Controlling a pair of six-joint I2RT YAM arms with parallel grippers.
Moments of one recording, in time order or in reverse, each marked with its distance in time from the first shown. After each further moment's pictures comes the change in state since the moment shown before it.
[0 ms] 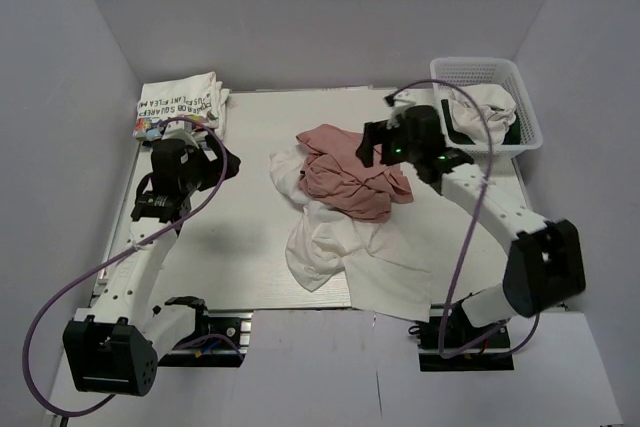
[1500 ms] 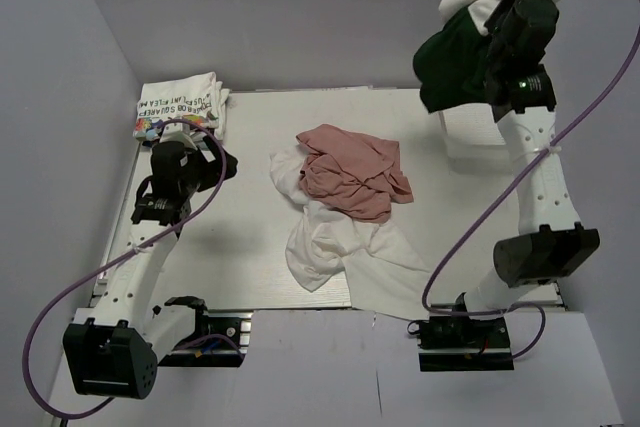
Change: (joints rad) left arm -0.001 -0.030 -0.024 0.027 -0.032 0.011; right arm -0.244 0.149 0.761 -0.012 0.625 -0.023
